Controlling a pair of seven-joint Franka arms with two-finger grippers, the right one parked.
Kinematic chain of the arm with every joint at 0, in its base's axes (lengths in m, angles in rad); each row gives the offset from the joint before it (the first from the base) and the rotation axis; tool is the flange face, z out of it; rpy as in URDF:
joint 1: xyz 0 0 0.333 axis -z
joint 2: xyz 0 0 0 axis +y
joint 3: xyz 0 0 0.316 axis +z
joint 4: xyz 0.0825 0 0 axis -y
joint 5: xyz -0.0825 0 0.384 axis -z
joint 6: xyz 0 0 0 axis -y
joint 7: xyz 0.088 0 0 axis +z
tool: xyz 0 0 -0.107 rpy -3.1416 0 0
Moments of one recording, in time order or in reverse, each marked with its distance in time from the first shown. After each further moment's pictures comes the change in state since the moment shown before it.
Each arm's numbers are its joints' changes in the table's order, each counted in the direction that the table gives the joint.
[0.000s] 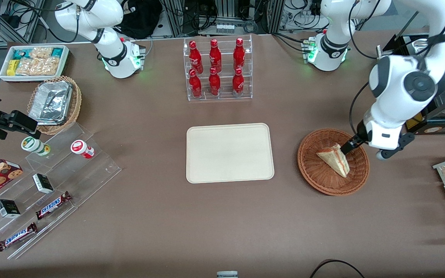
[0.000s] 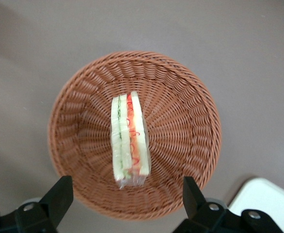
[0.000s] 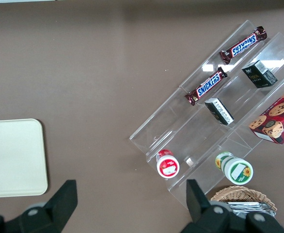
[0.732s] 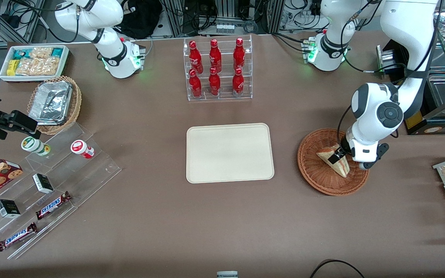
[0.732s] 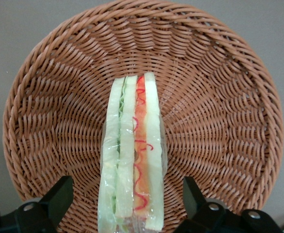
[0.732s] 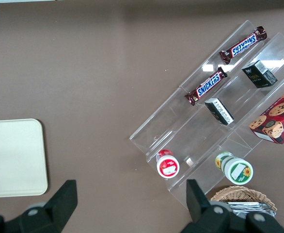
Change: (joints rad) arm -0.001 0.177 0.003 -0.051 0.000 0.158 0.090
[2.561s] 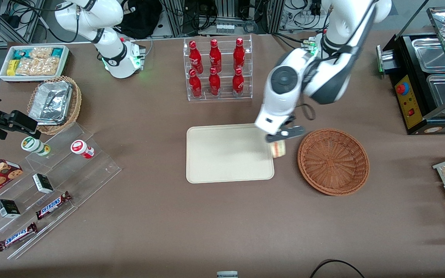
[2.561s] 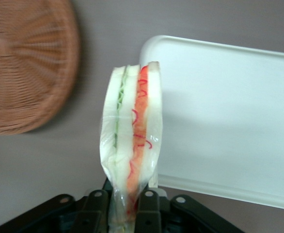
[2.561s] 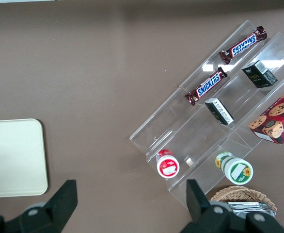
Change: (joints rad) arm 0.503 0.033 -0.056 0.321 -0.036 -0.349 0.019
